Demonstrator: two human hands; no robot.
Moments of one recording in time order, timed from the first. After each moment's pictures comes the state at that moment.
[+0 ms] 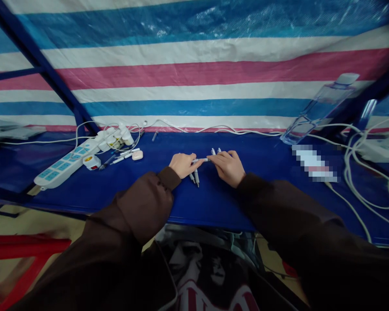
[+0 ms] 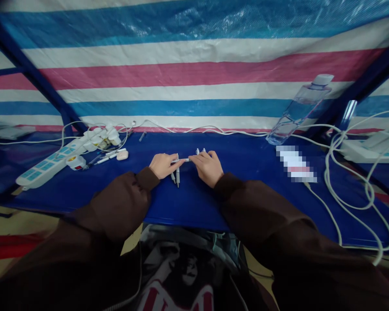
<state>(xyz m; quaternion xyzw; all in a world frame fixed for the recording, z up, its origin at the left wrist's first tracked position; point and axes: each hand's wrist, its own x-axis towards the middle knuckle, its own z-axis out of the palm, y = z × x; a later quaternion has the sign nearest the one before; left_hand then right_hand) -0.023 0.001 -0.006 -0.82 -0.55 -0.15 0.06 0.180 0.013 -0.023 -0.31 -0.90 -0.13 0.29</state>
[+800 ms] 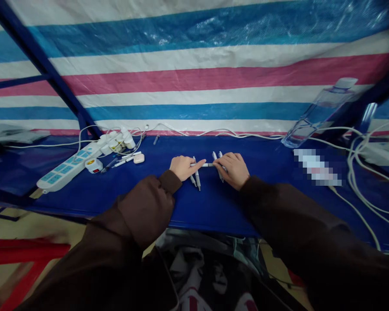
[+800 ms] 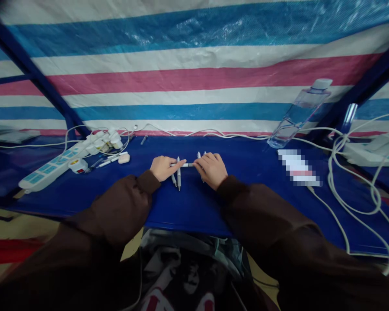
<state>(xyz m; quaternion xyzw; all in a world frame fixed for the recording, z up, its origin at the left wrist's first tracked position) -0.023 -0.001 -0.001 -0.78 -0.59 -0.20 0.00 0.183 0.007 -0.011 -0.35 -0.88 -0.10 0.31</state>
